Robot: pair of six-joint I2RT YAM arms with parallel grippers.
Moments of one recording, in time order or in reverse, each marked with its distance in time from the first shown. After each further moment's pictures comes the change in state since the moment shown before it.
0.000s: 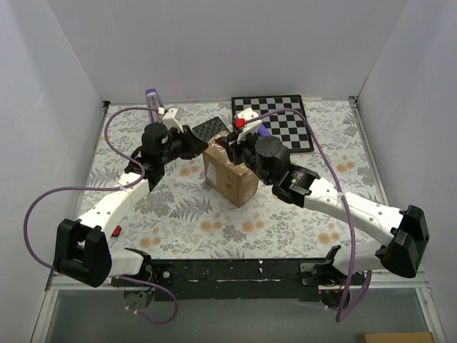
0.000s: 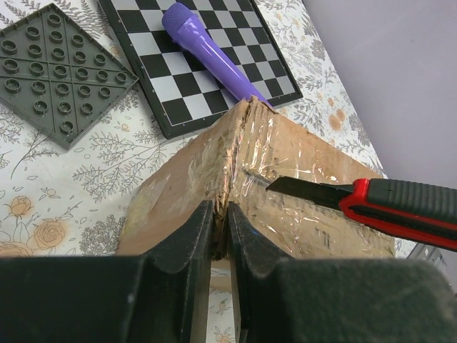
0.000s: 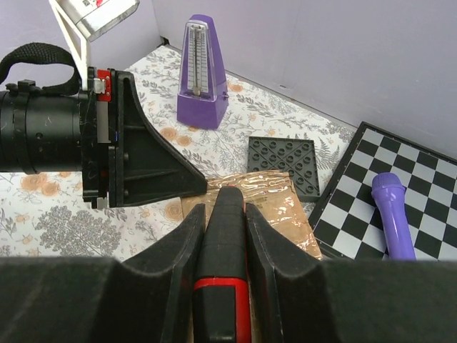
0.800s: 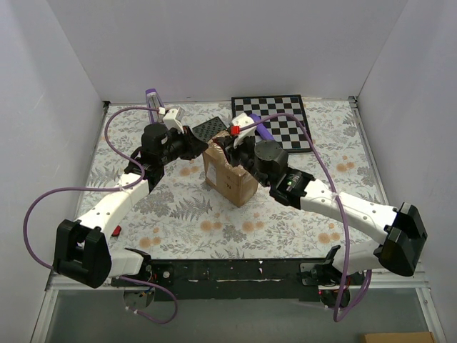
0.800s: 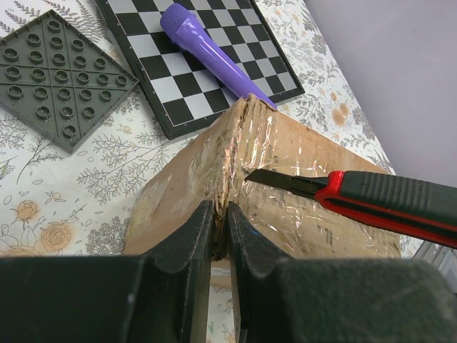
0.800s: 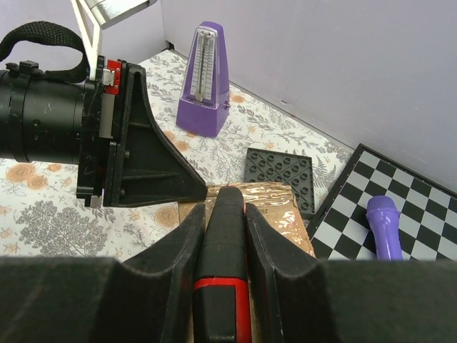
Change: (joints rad) left arm 0.000 -0.005 -0.006 0.006 0.021 0.039; right arm 0.000 0.016 -0.063 0.127 -0.046 -0.103
